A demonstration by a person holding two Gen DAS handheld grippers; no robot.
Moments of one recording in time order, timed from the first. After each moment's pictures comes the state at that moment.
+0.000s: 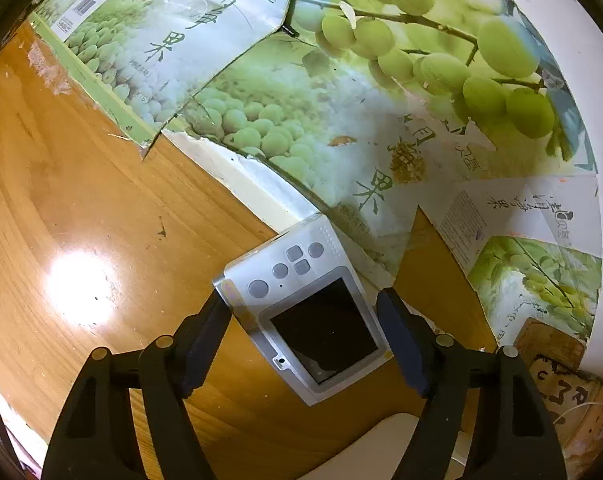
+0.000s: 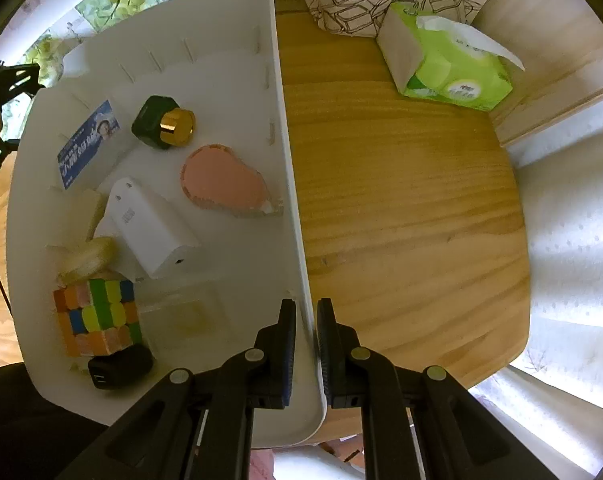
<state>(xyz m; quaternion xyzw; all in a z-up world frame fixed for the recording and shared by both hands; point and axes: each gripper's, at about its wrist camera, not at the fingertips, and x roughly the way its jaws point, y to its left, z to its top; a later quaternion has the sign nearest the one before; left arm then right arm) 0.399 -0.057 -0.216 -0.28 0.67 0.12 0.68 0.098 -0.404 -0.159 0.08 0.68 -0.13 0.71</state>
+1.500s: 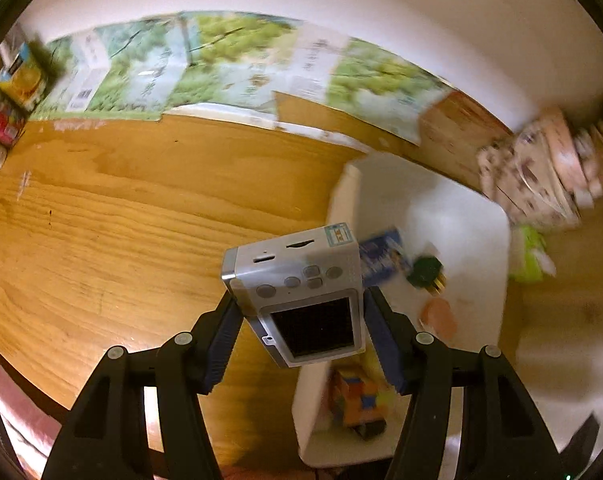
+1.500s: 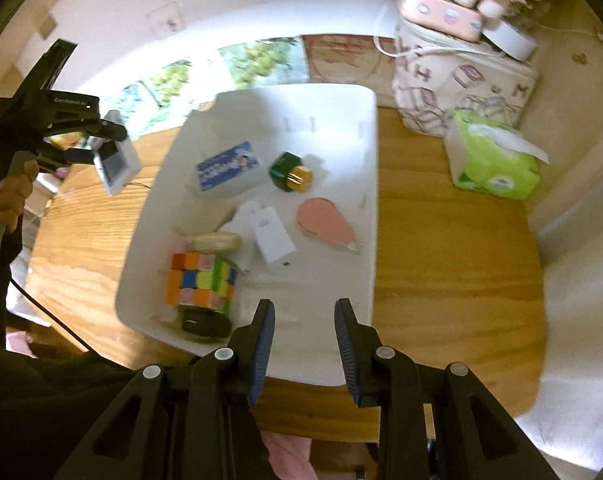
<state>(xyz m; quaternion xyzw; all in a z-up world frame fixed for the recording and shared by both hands) 0.216 -0.124 -0.080 -0.09 0.64 -0.07 0.76 0.050 -0.375 -0.079 0.06 0.57 0.04 0.82</state>
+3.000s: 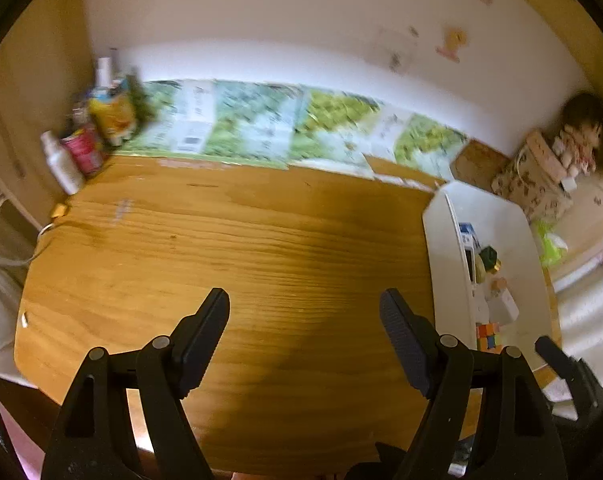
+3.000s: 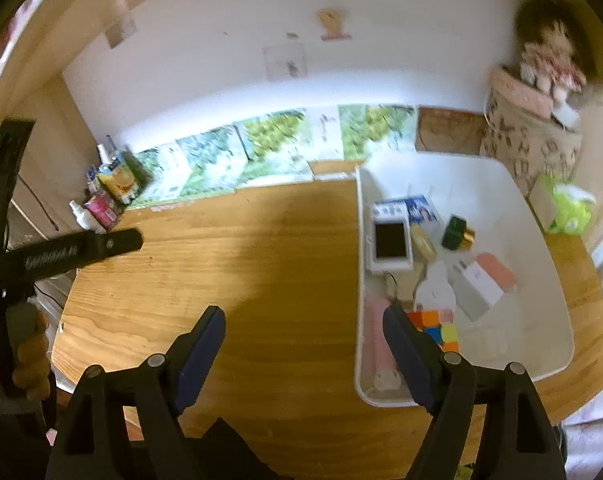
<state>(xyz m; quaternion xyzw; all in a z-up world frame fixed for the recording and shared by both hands) 0.109 0.066 -0.053 -0.06 0.49 -0.07 0.87 0.040 -0.146 -0.058 0.08 0.44 0.02 0.89</state>
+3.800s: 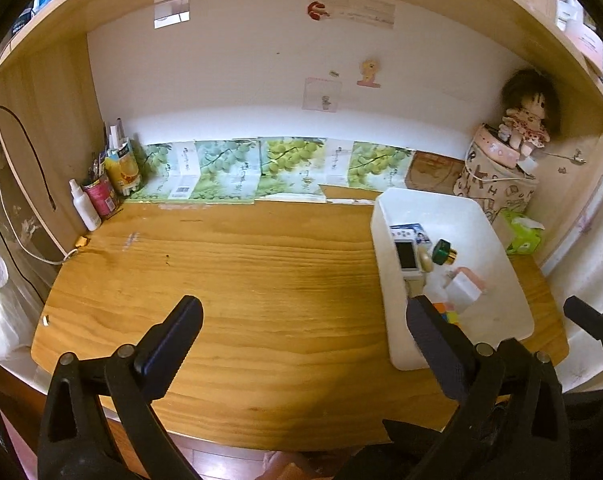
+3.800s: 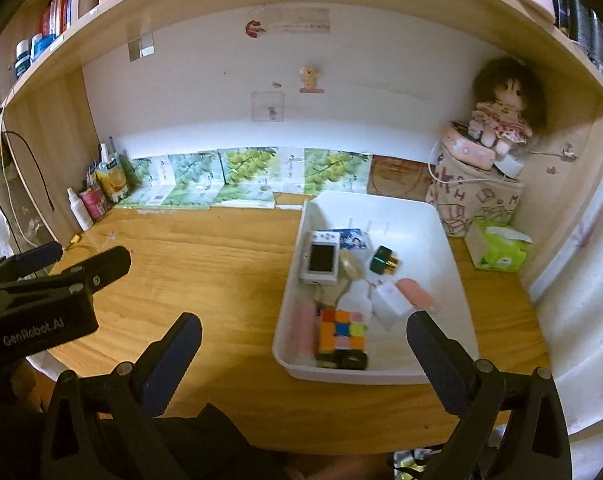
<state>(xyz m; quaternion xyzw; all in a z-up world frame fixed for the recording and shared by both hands) 0.005 -0.022 -0.013 -0.01 0.39 -0.07 0.92 -0.044 -0.189 -0.014 0.00 0.39 -0.02 0.92</state>
